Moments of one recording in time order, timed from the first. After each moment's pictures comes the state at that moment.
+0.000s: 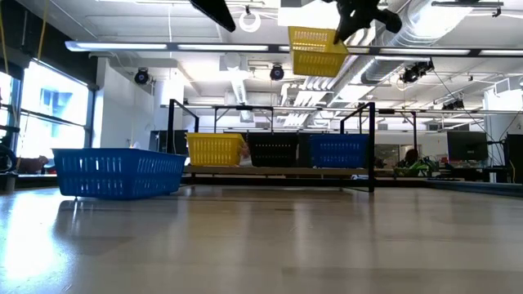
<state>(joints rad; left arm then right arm) 0.06 1.47 1.48 -0.87 -0.46 0.11 -0.19 1.34 1.44 -0.85 0.78 0.94</state>
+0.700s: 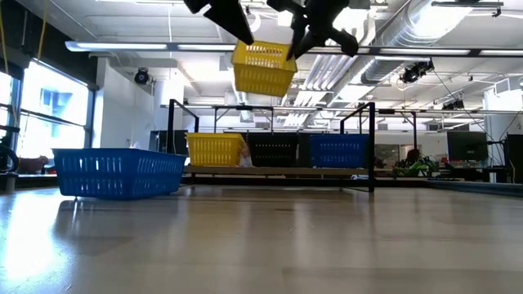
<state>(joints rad) -0.09 1.64 1.48 -0.79 -0.70 0.16 -0.02 1.60 1.44 -0.60 0.76 1.08</state>
